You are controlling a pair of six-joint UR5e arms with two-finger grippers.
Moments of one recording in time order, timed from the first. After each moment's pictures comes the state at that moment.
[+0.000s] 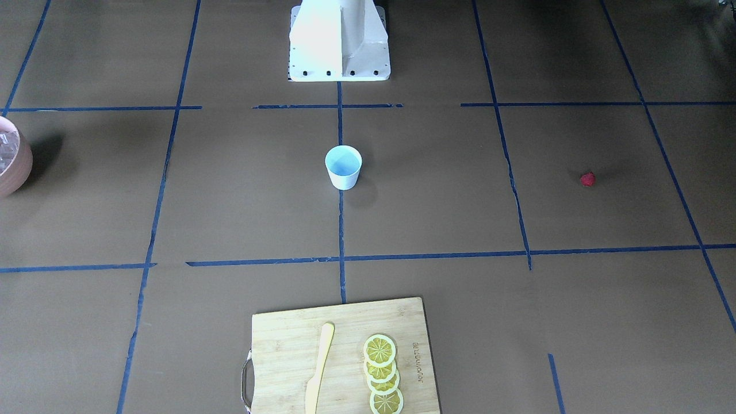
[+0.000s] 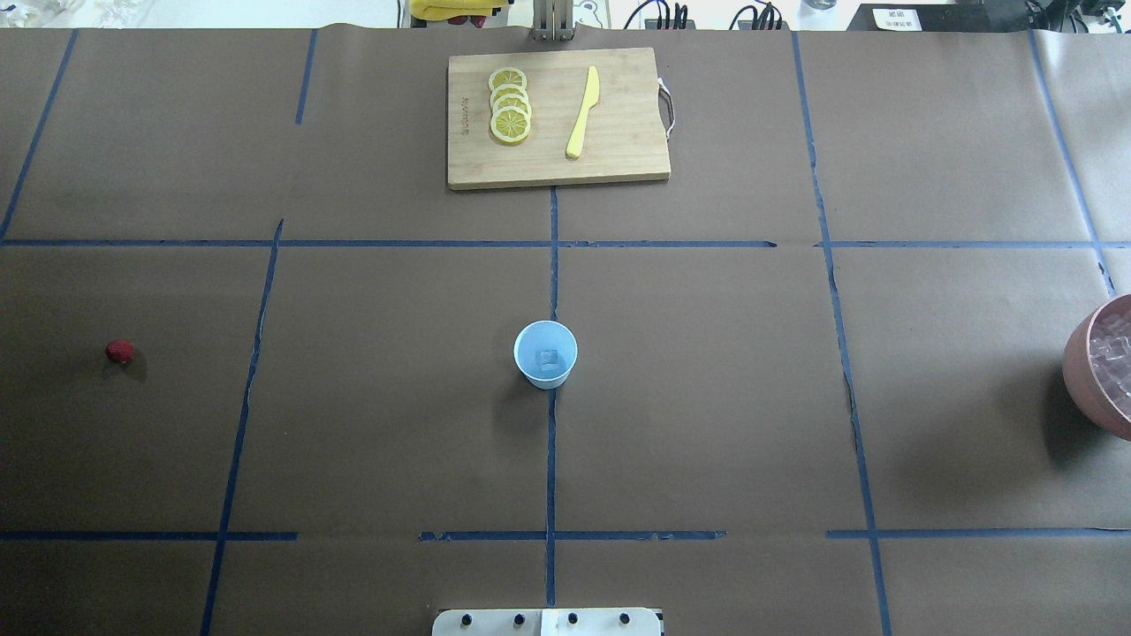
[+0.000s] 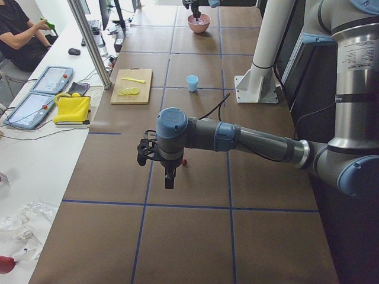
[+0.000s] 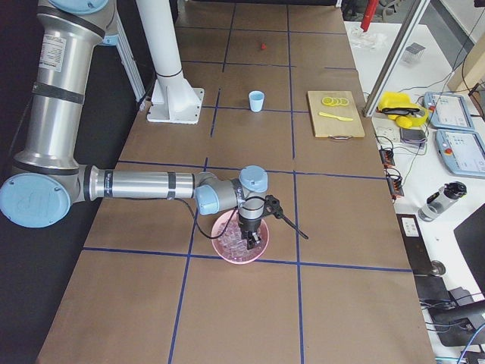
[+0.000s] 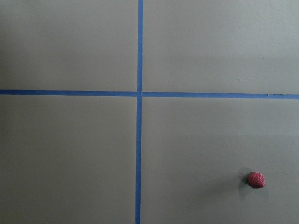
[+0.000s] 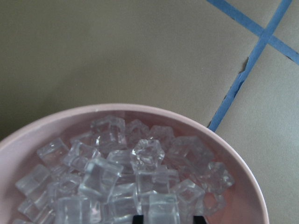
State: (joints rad) left arm -1.62 -1.49 -1.88 -1.44 -2.41 -0.05; right arm 1.20 -1.79 1.73 -1.30 2.13 -0.08
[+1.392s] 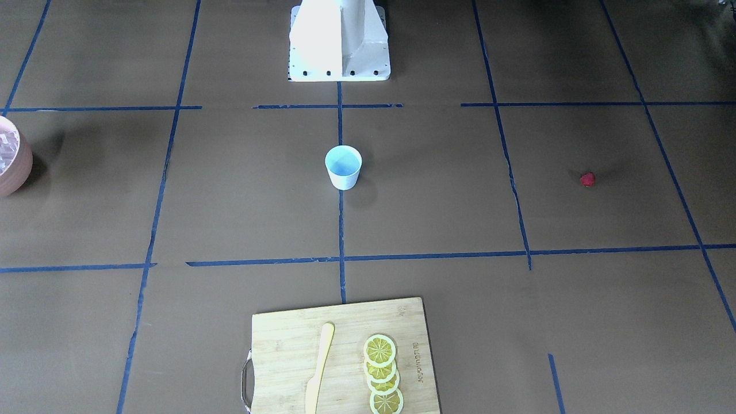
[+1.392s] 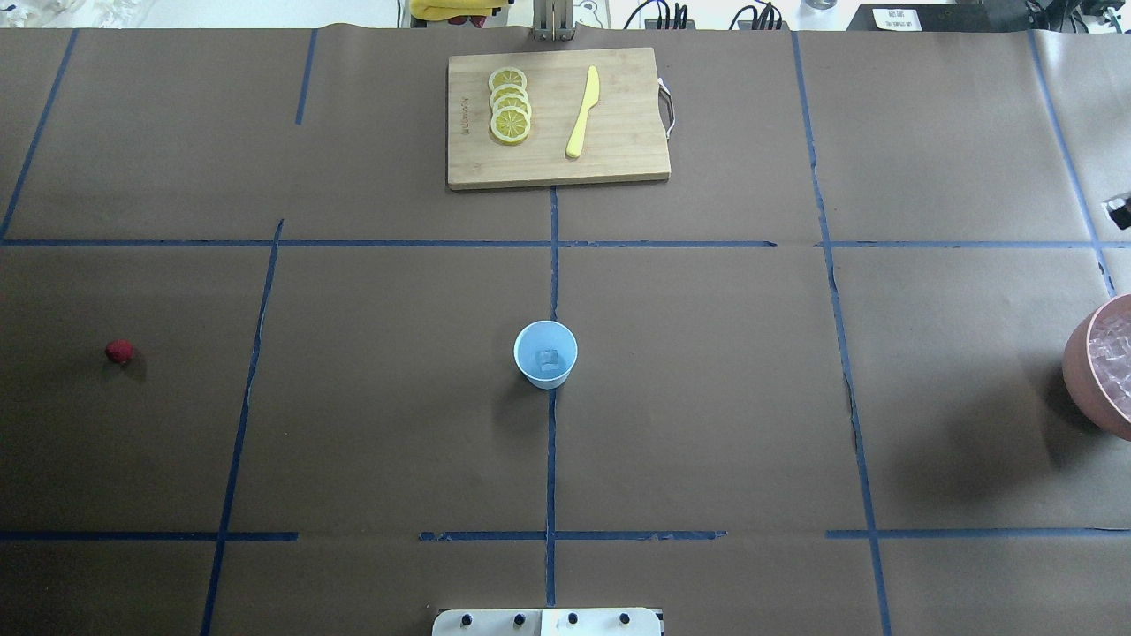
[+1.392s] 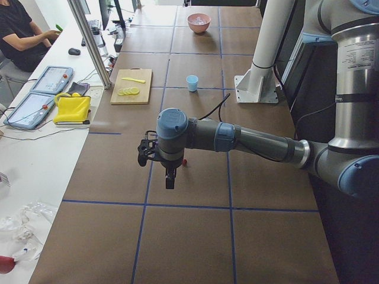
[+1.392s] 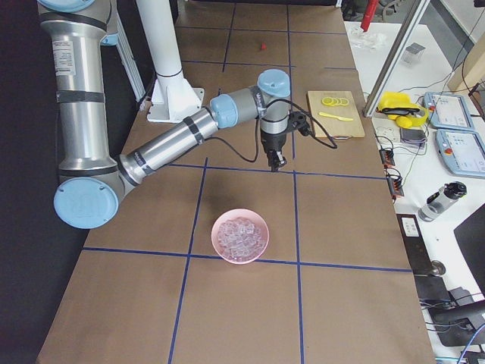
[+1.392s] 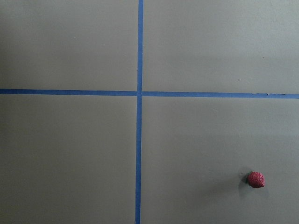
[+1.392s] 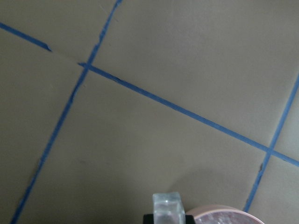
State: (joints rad) left arm -1.62 -1.48 -1.89 -1.44 -2.41 -0.05; right arm 1.28 -1.46 2.12 -1.85 2.26 0.07
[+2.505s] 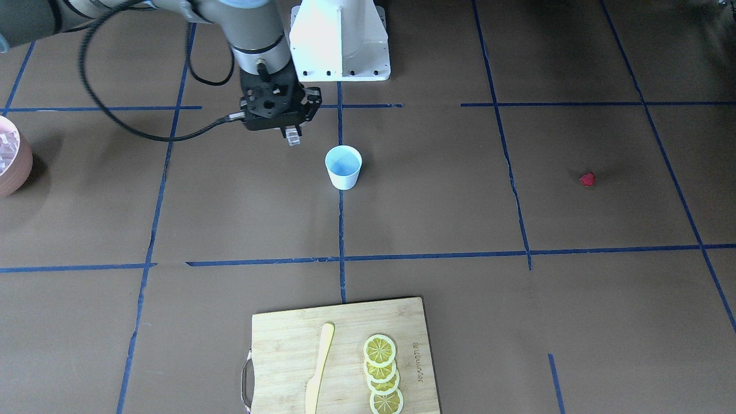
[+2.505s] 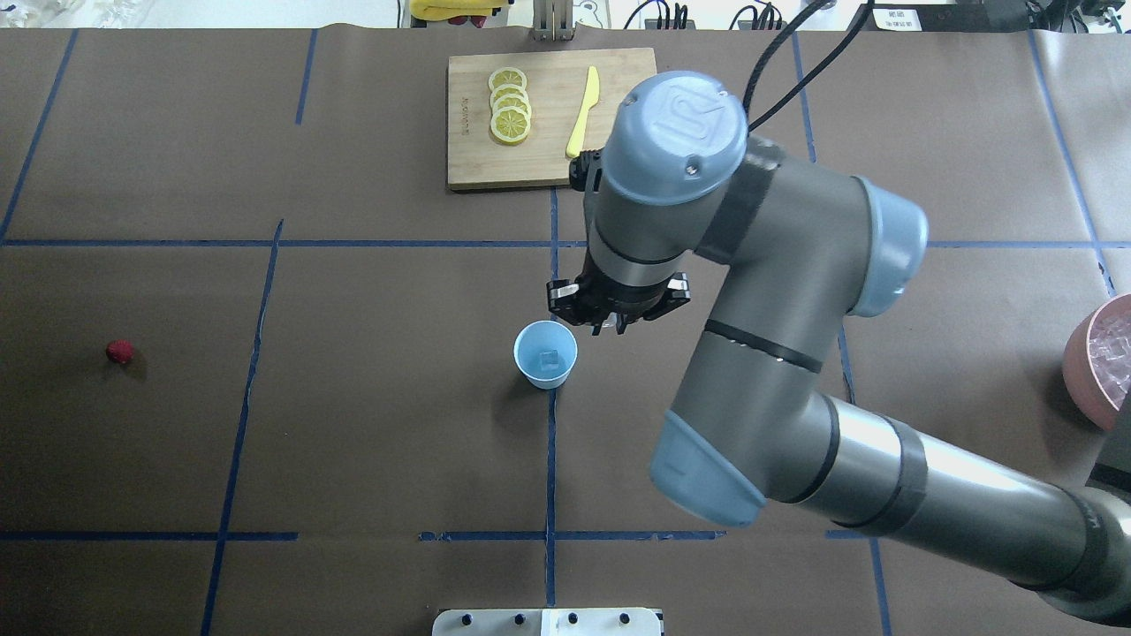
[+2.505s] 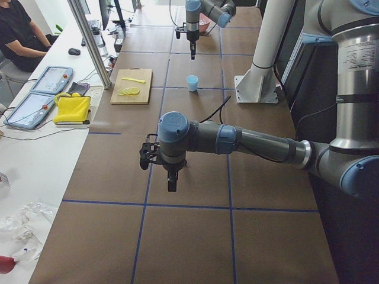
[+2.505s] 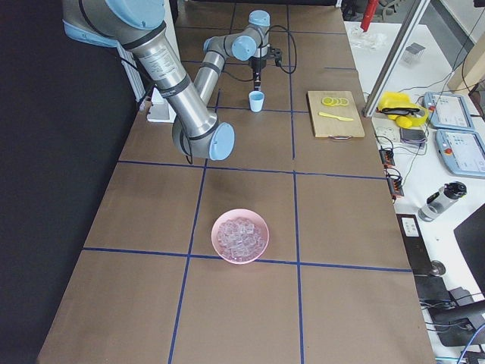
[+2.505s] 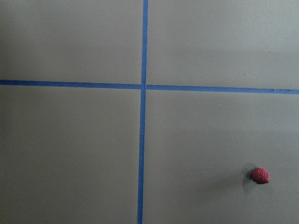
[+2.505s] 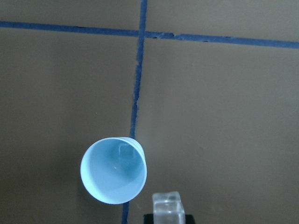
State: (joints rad) left arm -1.62 -1.47 -1.88 -1.44 -2.41 -0.05; right arm 0.54 -0.77 1.82 -1.88 1.95 1.10
